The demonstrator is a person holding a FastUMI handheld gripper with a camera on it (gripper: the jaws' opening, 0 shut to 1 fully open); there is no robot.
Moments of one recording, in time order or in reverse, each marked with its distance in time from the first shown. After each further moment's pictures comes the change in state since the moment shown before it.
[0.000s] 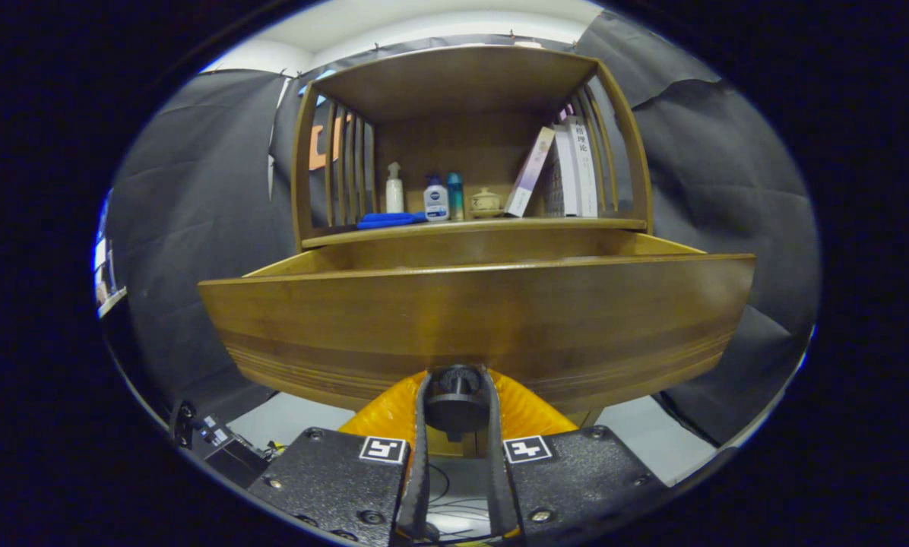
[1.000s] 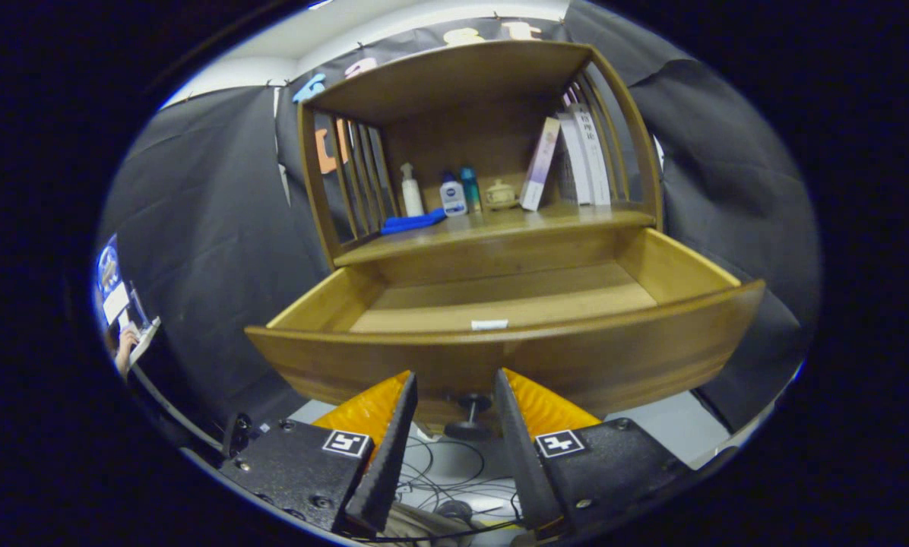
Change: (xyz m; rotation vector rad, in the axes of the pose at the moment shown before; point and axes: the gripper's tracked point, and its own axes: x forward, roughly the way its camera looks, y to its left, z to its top) arm -0.043 0.009 0.073 0.067 0.080 0.108
